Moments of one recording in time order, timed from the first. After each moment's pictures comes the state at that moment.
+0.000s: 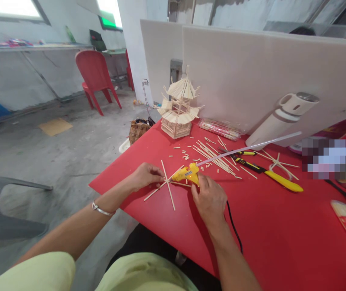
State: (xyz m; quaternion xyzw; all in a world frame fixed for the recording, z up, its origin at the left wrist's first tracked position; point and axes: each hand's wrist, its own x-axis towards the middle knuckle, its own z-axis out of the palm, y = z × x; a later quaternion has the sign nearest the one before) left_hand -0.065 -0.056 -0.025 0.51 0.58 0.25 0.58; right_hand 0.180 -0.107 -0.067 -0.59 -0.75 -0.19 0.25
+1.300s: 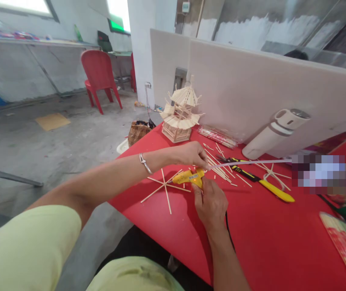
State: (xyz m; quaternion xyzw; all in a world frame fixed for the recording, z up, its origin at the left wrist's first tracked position) left_hand 0.042 0.019 0.054 0.77 0.35 0.17 0.51; right_hand 0.191 -0.105 -0.062 -0.57 -0.74 -0.17 0.33
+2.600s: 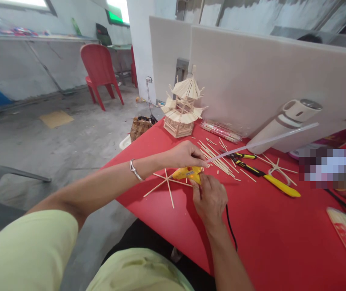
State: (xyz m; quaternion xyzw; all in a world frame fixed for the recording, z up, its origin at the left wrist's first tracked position) left_hand 0.023 -0.004 0.038 0.77 0.33 0.26 0.48; right_hand 0.181 -0.111 -0.062 -0.56 -0.74 -0.20 0.33
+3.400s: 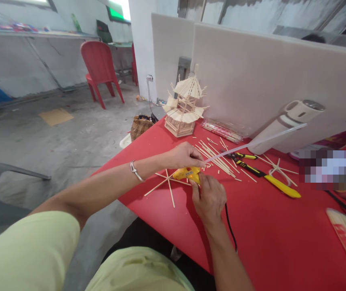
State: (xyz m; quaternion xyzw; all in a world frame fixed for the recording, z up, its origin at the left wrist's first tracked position) left_hand 0.019 0.002 0.017 0.74 0.34 0.26 0.52; right_hand 0.180 -0.107 -0.070 -0.54 -0.74 -0.21 0.33
